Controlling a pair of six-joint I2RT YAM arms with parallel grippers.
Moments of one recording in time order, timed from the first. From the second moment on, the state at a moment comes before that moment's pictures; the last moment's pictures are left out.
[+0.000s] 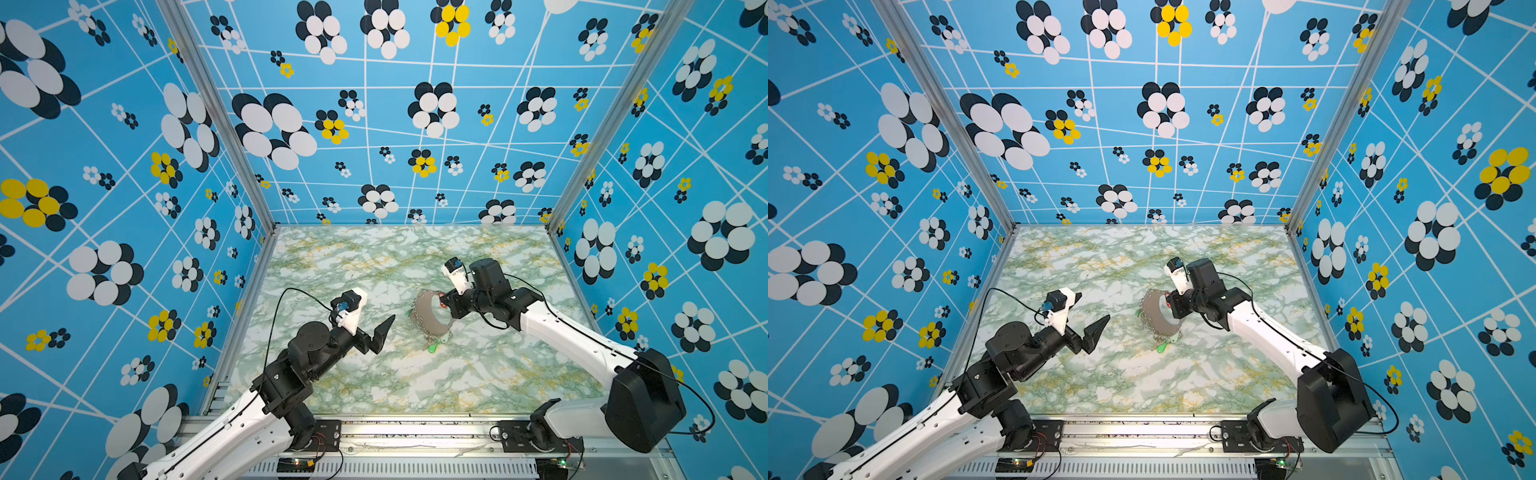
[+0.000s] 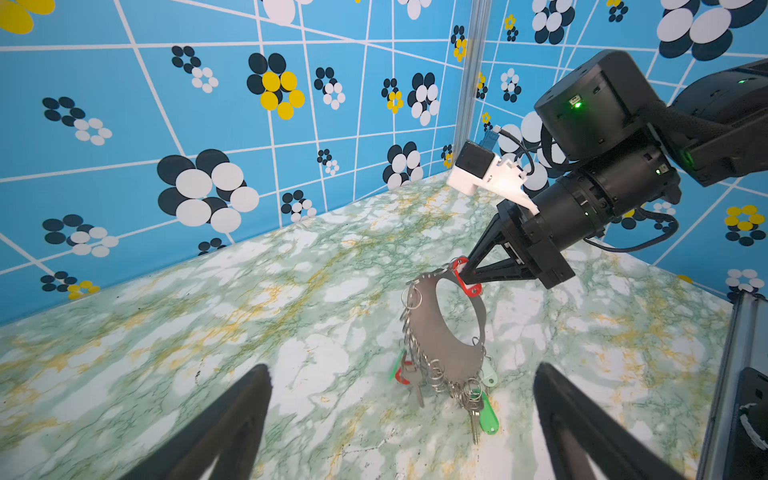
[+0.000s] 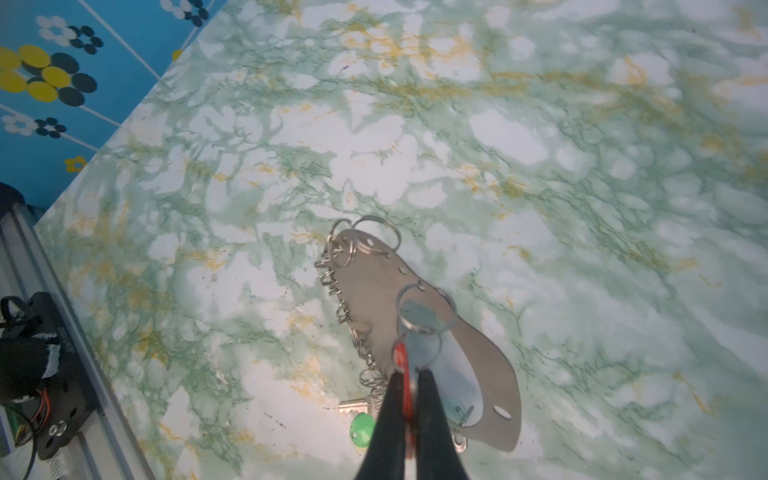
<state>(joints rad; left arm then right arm) -0.80 0.62 0.57 -0.08 -0.12 -0.06 0.50 1.41 0.98 -0.37 -0.23 0.06</state>
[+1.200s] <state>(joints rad) -0.43 0.78 0.42 0.08 -0.25 -0.01 0.17 1.20 0.63 -0.08 0.07 0.05</state>
